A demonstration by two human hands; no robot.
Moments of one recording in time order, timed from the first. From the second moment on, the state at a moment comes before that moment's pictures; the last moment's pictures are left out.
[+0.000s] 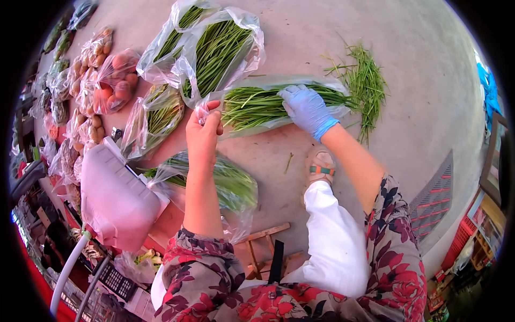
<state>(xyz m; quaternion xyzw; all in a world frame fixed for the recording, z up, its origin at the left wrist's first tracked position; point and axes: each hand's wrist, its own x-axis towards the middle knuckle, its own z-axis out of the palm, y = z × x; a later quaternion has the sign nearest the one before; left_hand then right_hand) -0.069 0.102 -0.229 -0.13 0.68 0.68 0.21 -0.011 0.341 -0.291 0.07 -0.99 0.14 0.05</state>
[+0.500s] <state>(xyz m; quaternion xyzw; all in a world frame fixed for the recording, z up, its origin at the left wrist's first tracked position) -0.073 0.089 -0.180 0.03 0.94 0.35 -0.01 -0.039 0.319 -0.332 0.05 -0.97 0.25 0.04</state>
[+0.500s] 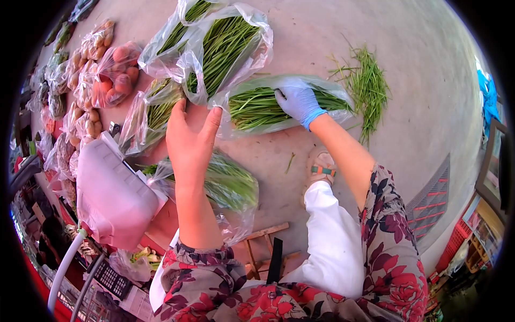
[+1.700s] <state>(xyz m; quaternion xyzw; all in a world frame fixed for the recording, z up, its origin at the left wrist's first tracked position) -0.045 0.111 -0.340 0.26 0.92 0.18 0.24 -0.067 0.260 -0.337 -0.26 -0.43 0.85 -0.14</state>
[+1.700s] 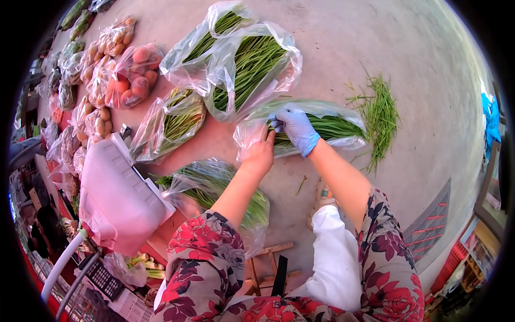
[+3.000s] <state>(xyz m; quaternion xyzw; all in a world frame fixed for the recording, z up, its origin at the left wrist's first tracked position) -0.272 0.070 -0.377 0.20 0.96 0.17 -0.05 -0.278 0.261 -0.357 0.19 -0.97 0.11 -0.04</state>
